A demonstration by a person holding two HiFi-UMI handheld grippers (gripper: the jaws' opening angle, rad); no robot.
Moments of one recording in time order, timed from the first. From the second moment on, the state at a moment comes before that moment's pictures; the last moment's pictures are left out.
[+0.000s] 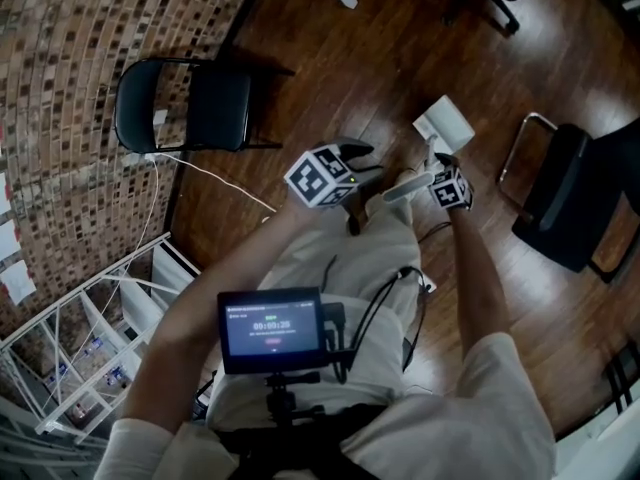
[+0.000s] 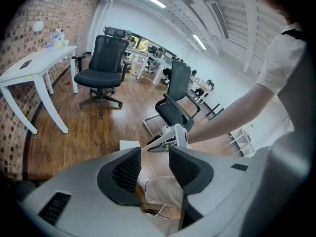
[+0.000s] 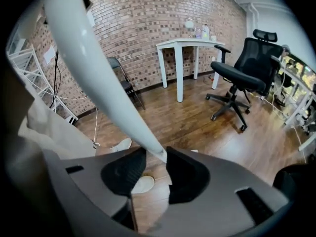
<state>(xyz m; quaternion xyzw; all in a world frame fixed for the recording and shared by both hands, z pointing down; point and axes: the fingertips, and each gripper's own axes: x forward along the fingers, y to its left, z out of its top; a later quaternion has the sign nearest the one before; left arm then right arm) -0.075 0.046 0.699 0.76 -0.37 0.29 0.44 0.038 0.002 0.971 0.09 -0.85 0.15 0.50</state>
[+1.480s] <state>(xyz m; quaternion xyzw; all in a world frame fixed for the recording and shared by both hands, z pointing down) -0.072 0.044 0.619 0.82 -0.37 0.20 0.38 0.124 -0.030 0.743 0.30 -0.87 0.19 0.33</state>
